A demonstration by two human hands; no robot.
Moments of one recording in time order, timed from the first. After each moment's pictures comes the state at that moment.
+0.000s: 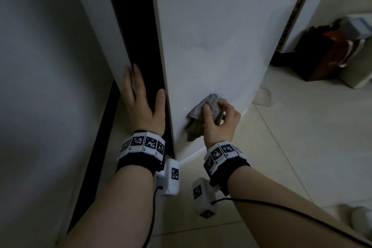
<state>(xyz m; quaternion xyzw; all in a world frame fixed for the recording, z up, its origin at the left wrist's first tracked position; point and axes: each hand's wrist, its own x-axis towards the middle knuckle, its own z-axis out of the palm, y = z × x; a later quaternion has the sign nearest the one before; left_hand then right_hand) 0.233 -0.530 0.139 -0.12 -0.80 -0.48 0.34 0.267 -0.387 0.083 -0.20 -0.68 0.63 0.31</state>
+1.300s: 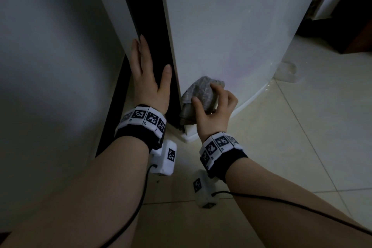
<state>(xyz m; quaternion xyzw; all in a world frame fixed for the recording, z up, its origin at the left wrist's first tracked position) 0.240 -0.542 0.120 -0.13 -0.84 -0.45 0.28 0.288 -0.423 0.049 -0.13 -0.70 0.63 0.30</state>
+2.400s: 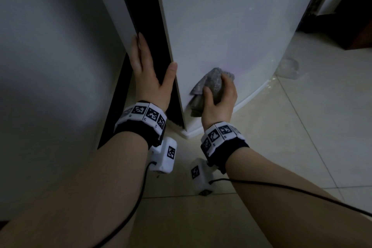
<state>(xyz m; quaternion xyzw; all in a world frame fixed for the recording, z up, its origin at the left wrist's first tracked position) 0.252 -0.537 0.128 -0.12 -0.85 -0.45 0.25 0.280 -0.413 0.062 -0.19 -0.69 0.65 0.27</state>
